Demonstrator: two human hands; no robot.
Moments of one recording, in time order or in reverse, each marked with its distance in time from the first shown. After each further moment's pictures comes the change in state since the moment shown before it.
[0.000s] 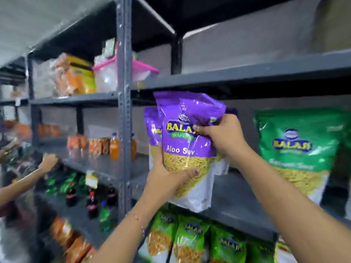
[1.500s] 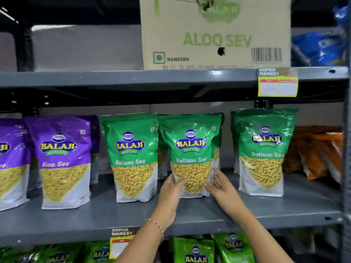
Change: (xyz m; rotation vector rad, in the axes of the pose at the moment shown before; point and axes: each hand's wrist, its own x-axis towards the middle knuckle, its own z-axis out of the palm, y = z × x) left_hand -0.109 0.038 0.394 -0.399 -0.569 -0.456; right_hand -0.184 0.134 -0.391 -0.192 0.284 0.369
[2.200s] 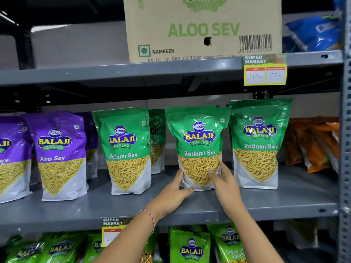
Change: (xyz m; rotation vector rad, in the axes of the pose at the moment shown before) left_hand -0.008 -0.007 0.015 0.494 -0.319 0.027; right_hand -0.006 0.003 -0.014 0.105 0.209 0.001
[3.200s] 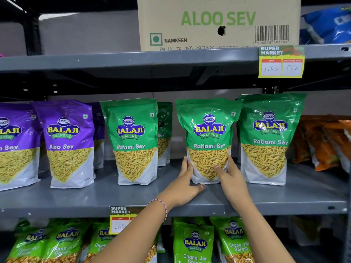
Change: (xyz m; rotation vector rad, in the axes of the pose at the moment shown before) left_hand 0.001 0.002 0.004 0.402 0.000 0.079; right_hand -0.005 -0.007 0.002 -0.163 -0.017 -0.054
